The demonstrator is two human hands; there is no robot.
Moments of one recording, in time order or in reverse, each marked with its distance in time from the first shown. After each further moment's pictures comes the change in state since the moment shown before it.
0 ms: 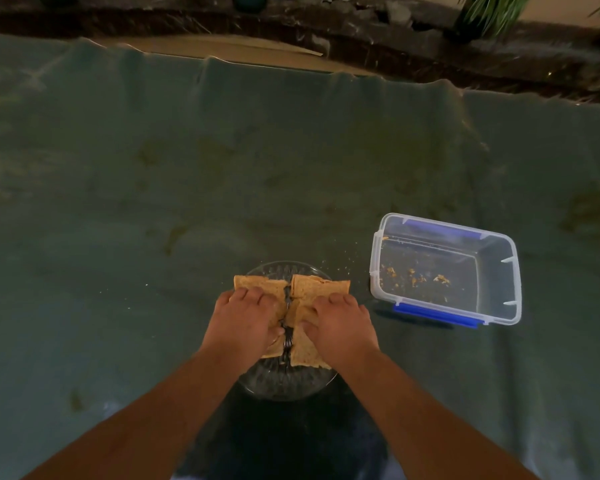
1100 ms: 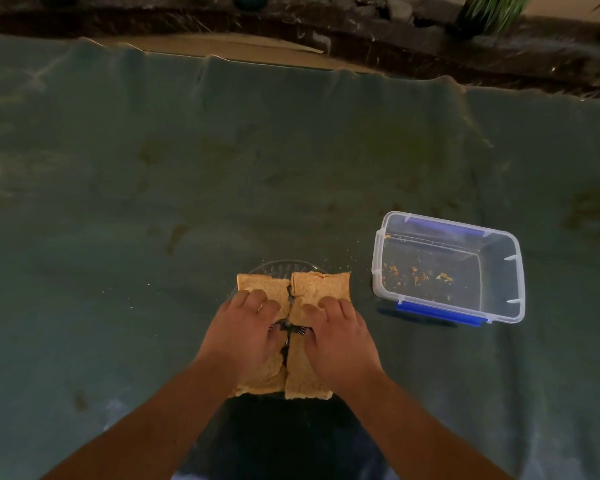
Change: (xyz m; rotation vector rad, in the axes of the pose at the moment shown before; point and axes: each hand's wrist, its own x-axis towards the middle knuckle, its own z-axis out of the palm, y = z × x) left_hand -0.016 -0.007 0.012 -0.127 0.168 0.108; right_hand -0.025 -0.004 0.023 0.078 0.238 -0.162
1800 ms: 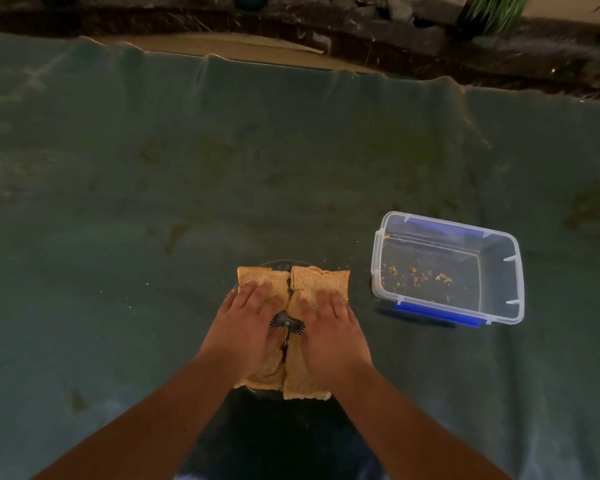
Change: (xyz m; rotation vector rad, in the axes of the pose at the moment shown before) left_hand 0.006 -0.005 0.016 0.043 -0.186 -0.048; right_hand 0.011 -0.002 0.012 -0.067 -0.177 0.049
